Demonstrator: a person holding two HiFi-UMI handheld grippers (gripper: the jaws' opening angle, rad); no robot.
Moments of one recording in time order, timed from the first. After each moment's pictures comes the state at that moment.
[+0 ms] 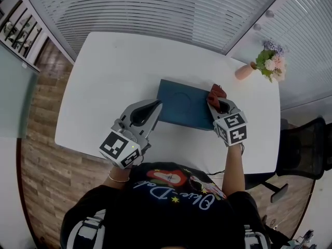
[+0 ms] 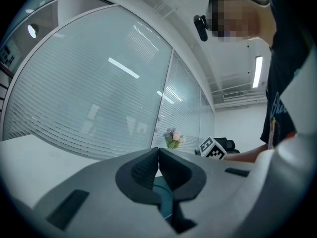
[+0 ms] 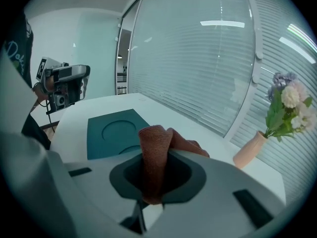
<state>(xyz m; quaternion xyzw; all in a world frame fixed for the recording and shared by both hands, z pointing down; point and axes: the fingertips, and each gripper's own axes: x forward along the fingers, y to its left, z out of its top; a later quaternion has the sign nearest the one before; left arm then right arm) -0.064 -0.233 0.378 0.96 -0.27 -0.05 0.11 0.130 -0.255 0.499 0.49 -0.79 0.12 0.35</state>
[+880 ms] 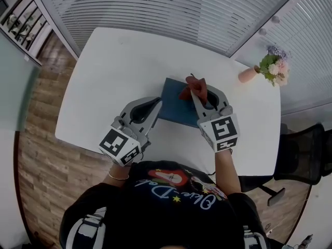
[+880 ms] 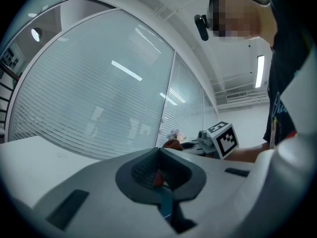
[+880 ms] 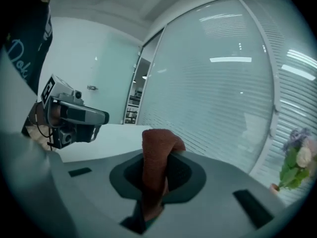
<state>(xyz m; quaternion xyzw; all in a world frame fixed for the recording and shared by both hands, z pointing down) -0.080 -0.236 0.379 0.95 -0.29 -0.05 0.11 0.019 -0.279 0.401 0.48 -0.85 -0.03 0.24</state>
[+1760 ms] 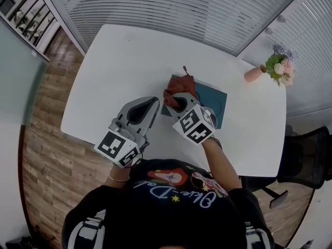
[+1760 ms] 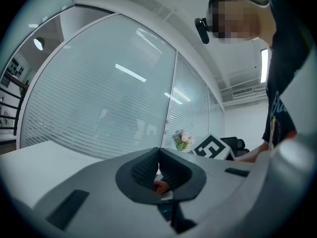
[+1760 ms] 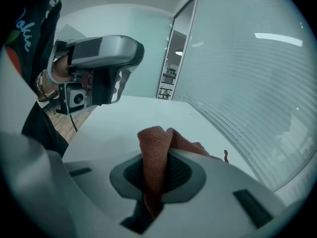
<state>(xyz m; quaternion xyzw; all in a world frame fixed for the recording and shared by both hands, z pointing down) -0.104 -0.223 0.374 0.94 -0.33 -0.05 0.10 -0.073 -0.252 0.501 0.28 -0.88 0.00 0.38</state>
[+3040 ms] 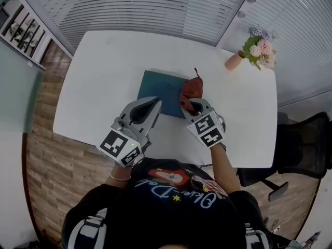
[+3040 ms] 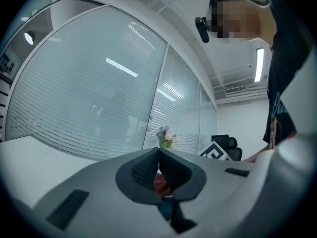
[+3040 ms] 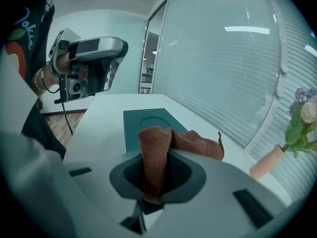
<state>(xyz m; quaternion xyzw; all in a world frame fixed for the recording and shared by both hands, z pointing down) 0.003 -0.185 0.356 0.95 -0.29 -0.03 0.10 0.082 -0.202 0.502 0.38 -0.85 0.06 0.36</state>
